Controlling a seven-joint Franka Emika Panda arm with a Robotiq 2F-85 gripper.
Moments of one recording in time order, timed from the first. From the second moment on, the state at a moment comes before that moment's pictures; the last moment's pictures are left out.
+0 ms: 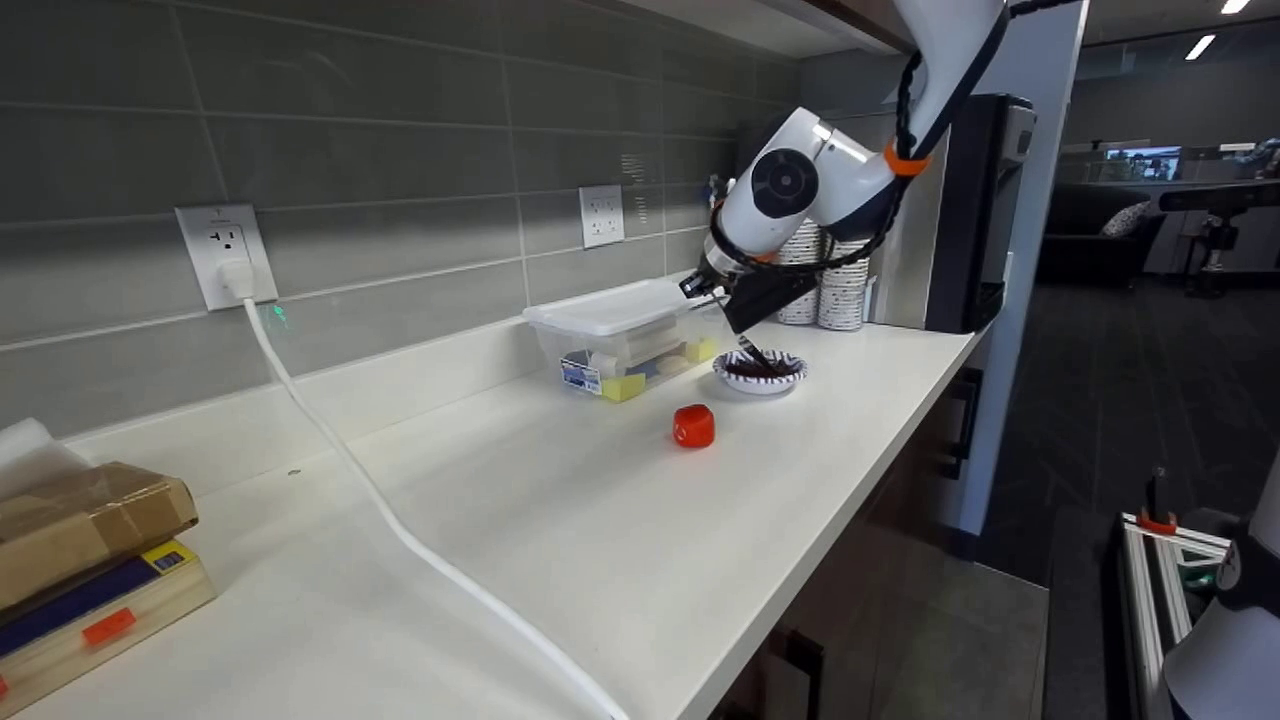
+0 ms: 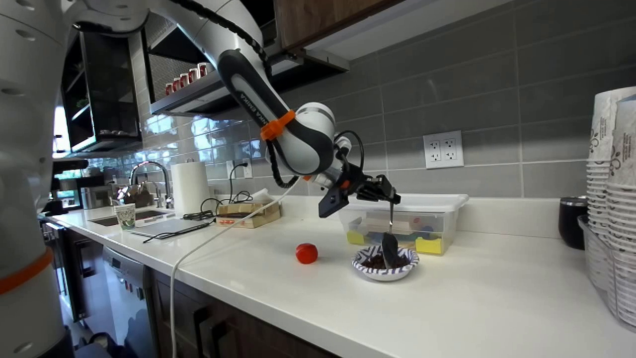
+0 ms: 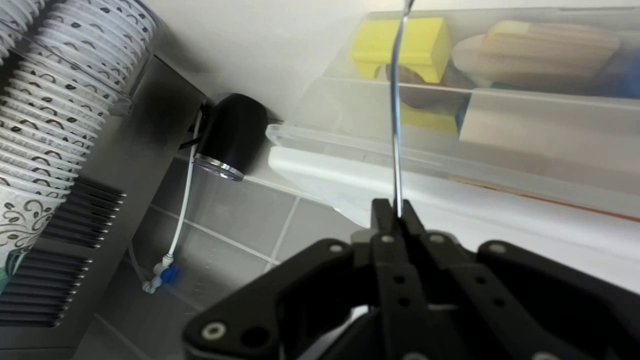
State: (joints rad) arm -0.24 0.22 -0.07 -2.15 -2.19 2.69 2.01
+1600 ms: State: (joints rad) arm -0.18 0.22 0.02 -2.15 -2.15 2.46 2.24
